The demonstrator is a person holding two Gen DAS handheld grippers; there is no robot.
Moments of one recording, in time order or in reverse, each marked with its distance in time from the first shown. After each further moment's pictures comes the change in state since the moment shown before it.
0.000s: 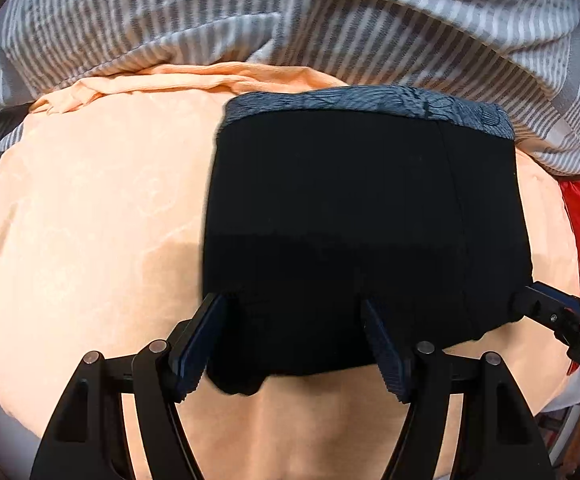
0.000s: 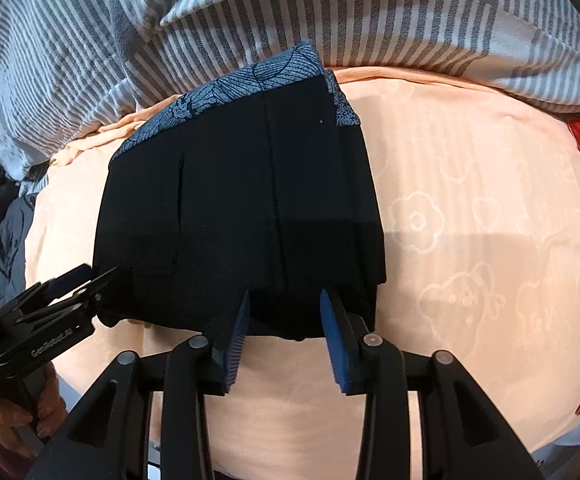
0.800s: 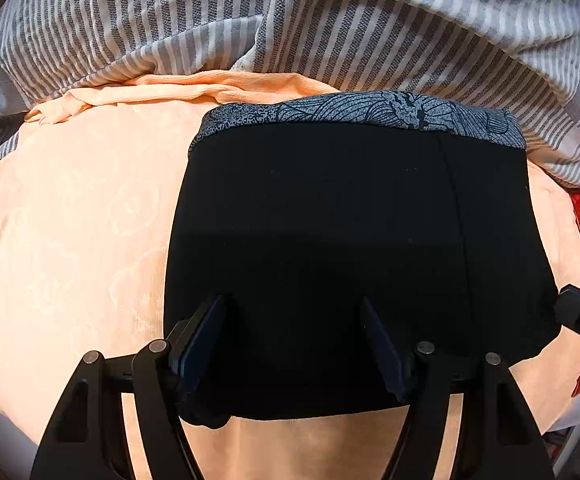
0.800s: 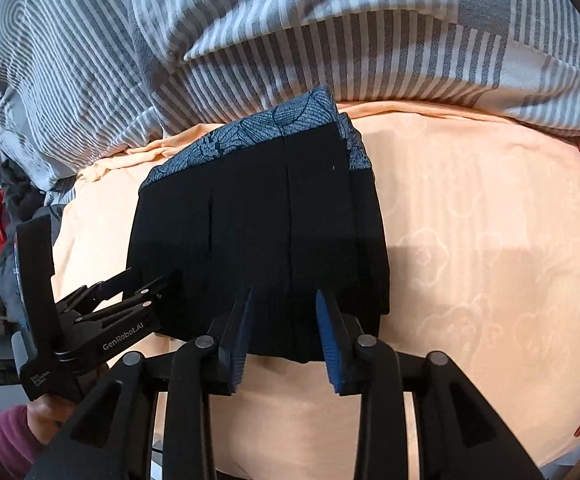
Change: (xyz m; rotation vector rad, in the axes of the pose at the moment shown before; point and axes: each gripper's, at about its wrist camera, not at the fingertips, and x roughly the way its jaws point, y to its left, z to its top) left arm 0.023 -0.028 0.013 -0.017 -0.038 0.033; right arm -0.022 -0.006 0.019 -0.028 -0.045 0.090
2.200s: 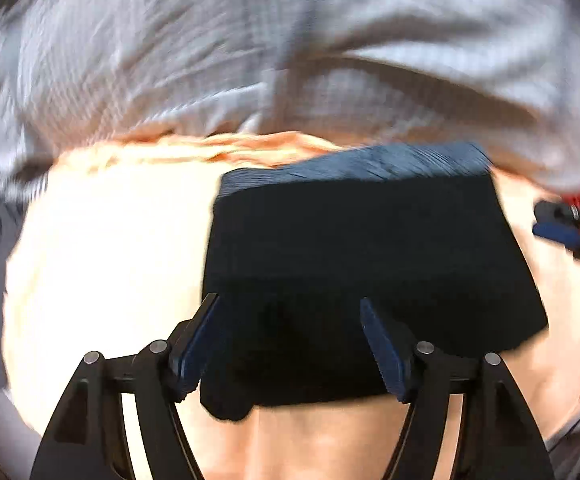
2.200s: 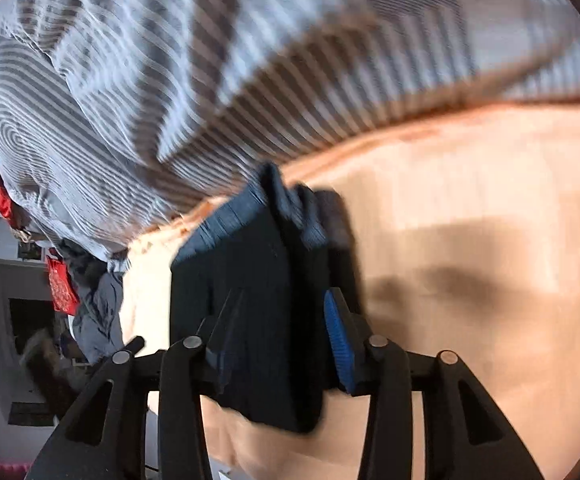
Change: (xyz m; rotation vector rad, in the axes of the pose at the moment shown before) left arm -0.040 -0.002 0.019 0.007 -0.102 0.060; right arm 0.007 -0.076 0.057 0.189 -0.051 0.306
